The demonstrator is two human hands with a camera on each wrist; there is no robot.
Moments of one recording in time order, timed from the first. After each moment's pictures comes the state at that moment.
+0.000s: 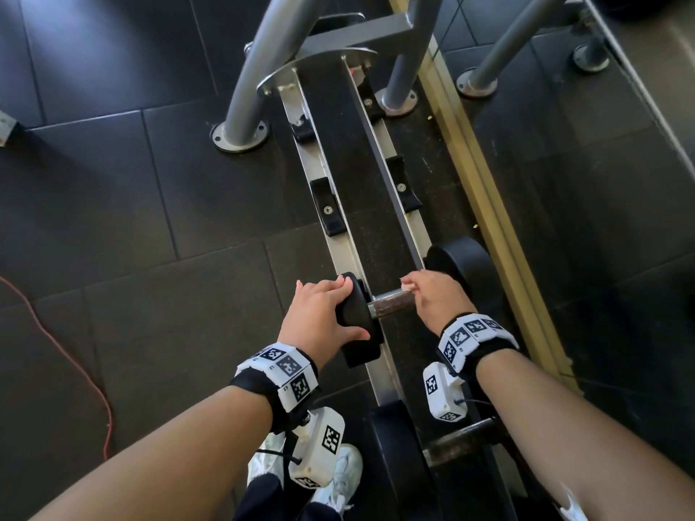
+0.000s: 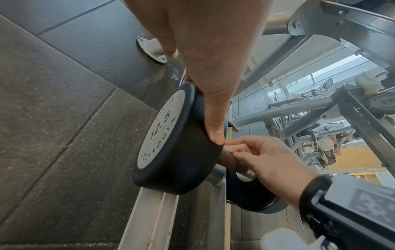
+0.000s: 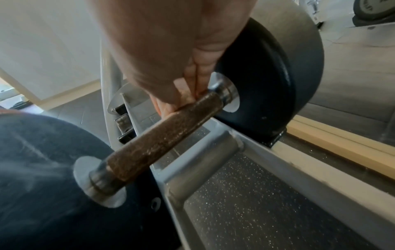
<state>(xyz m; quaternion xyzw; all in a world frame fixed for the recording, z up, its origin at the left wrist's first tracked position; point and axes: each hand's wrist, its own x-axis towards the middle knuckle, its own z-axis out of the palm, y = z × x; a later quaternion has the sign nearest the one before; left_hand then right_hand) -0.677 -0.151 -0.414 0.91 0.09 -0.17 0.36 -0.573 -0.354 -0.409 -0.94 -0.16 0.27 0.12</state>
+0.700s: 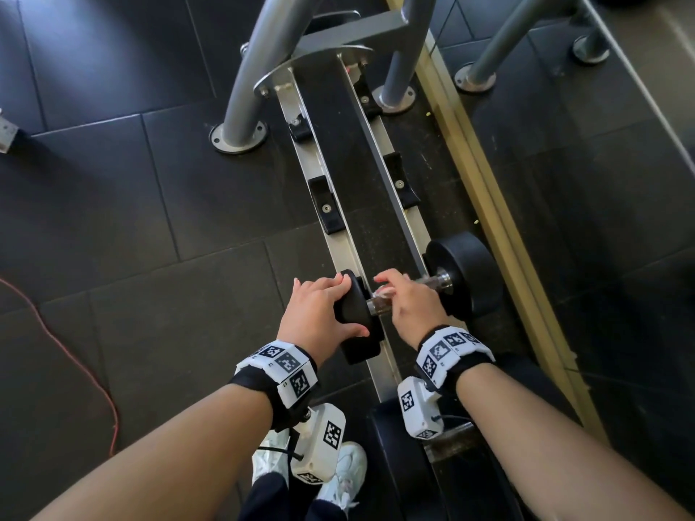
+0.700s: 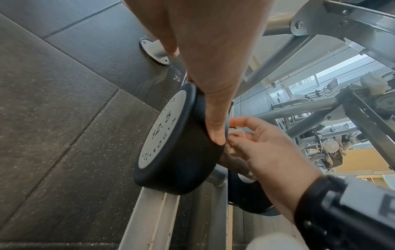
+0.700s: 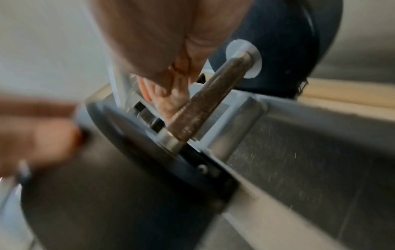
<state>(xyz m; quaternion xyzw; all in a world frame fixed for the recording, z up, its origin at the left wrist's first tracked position) -0.675 -0.153 -0.409 0.91 0.10 -0.19 0.35 -0.605 -0.333 -0.410 -0.92 -0.16 0.26 0.24</state>
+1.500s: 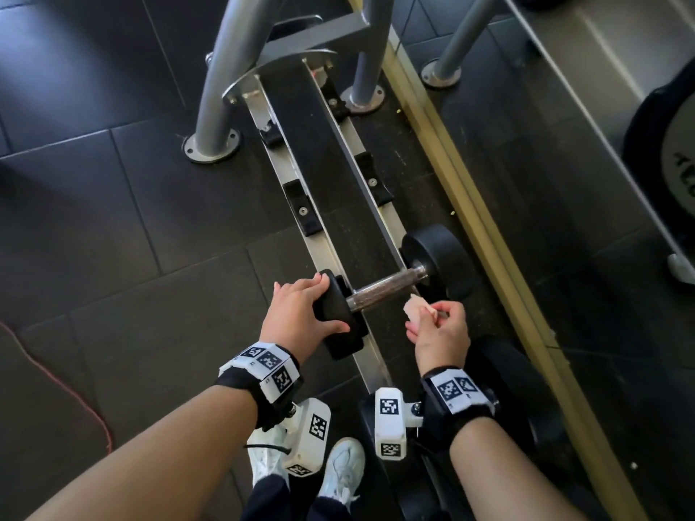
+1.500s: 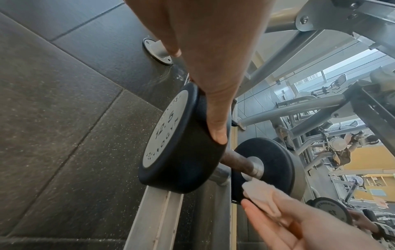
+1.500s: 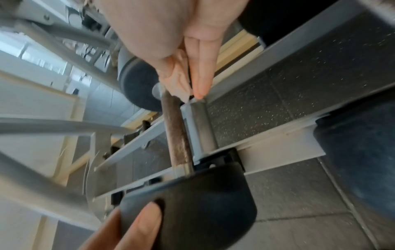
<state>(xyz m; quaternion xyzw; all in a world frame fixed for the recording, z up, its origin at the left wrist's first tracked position) -0.674 -0.152 -0.406 0.91 0.10 -0.19 0.35 -0.661 -0.367 -0.409 -0.79 0.35 0.04 0.51</state>
